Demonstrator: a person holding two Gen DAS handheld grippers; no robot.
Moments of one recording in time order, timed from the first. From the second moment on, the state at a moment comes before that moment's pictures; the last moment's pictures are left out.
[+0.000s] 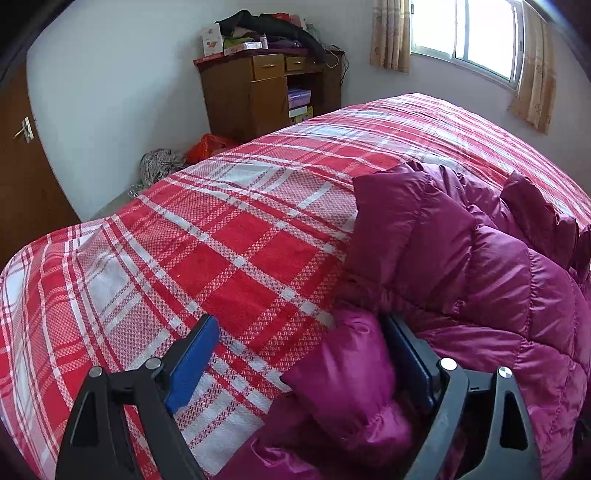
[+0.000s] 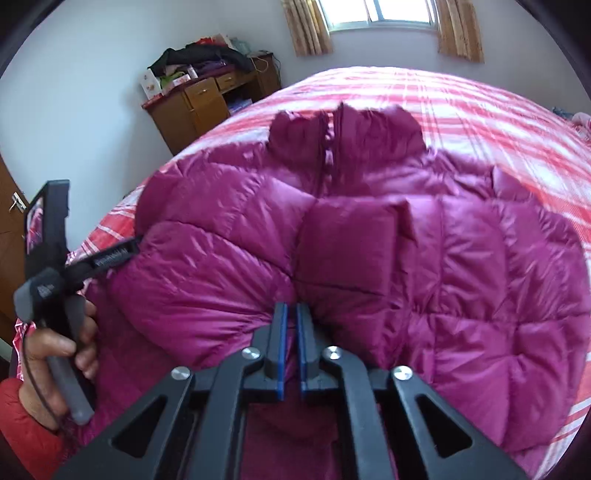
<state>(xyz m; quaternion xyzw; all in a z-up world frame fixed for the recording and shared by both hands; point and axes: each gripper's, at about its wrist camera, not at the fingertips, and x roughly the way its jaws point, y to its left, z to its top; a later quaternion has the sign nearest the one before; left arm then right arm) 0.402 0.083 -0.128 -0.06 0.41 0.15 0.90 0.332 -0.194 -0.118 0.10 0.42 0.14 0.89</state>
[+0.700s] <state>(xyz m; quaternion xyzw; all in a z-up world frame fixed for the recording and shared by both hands) 0.473 0.060 -0.117 -0.01 0.40 0.15 0.90 0.326 -0.198 -0.119 0.12 0.41 0.15 0.89</state>
